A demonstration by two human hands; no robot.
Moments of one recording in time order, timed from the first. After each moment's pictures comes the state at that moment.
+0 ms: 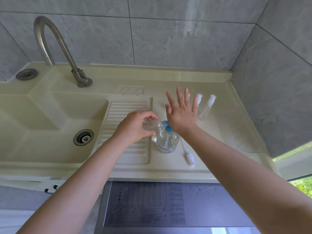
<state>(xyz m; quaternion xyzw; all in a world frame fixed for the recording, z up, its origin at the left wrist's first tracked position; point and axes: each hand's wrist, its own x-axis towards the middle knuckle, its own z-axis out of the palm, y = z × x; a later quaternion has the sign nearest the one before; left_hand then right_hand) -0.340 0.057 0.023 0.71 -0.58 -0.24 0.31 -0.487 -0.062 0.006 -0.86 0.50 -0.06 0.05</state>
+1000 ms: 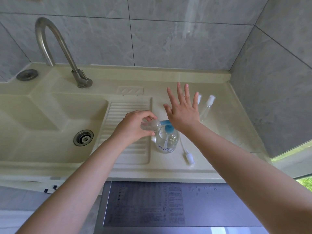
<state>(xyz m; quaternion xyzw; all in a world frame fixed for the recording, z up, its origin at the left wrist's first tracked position) -0.338 0.059 0.022 0.71 -0.57 -0.24 0.32 -0.492 -0.065 0.018 -0.88 0.48 -0.06 0.02</state>
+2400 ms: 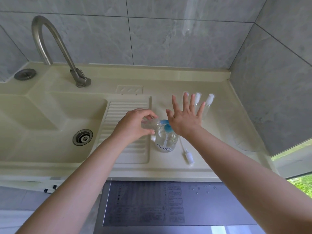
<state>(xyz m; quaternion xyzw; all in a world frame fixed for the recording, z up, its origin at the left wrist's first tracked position) -0.340 0.056 0.022 0.72 -0.58 -0.24 0.31 -0.500 -0.052 0.018 -0.84 0.54 0.04 0.06</state>
